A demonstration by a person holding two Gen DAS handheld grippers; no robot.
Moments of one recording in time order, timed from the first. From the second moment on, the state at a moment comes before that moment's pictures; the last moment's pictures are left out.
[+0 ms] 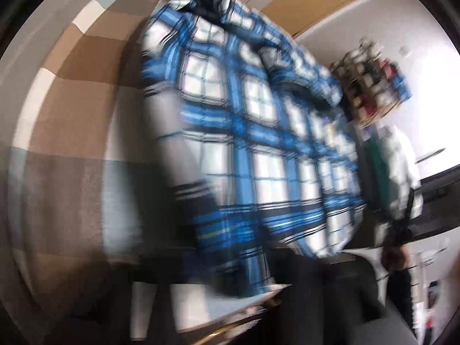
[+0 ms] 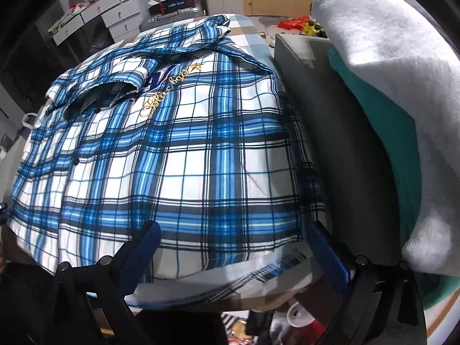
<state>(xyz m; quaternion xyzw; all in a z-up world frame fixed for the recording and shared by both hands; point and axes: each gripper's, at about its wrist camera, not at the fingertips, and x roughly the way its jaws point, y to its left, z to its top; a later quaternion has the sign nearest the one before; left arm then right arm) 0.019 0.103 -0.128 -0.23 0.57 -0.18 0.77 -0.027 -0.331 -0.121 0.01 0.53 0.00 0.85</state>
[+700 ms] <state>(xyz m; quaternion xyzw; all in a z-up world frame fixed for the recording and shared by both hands) 0.009 0.140 -0.100 -0.15 0.58 -0.09 0.80 -0.033 -0.374 -0.141 0.14 0.54 0.06 0.83</state>
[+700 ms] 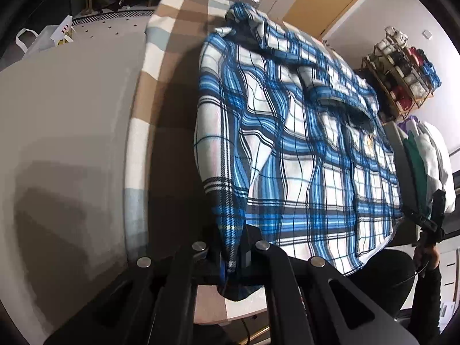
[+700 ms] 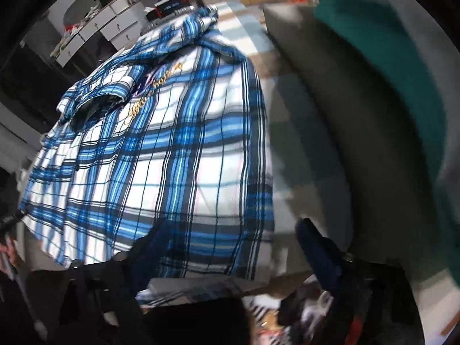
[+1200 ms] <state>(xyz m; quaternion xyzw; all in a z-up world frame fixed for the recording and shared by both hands) 0.011 0.135 -0.113 -0.16 0.59 -0.10 0.78 -0.047 -0.379 -0.127 0.22 0.48 0.14 0.84</state>
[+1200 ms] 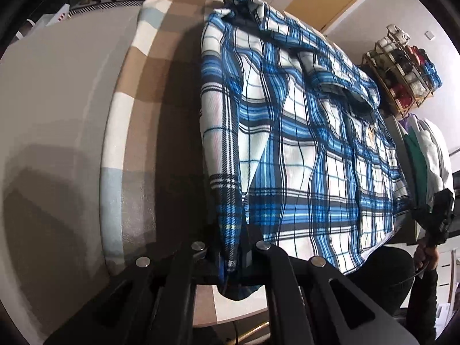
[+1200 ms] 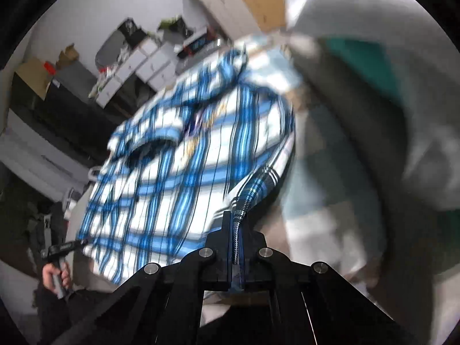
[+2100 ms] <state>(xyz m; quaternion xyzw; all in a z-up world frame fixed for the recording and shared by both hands) -0.085 0.119 -0.048 -0.25 0.54 -0.23 0.77 -0.107 -0.375 -0.042 0.23 0.38 0.19 0.88</state>
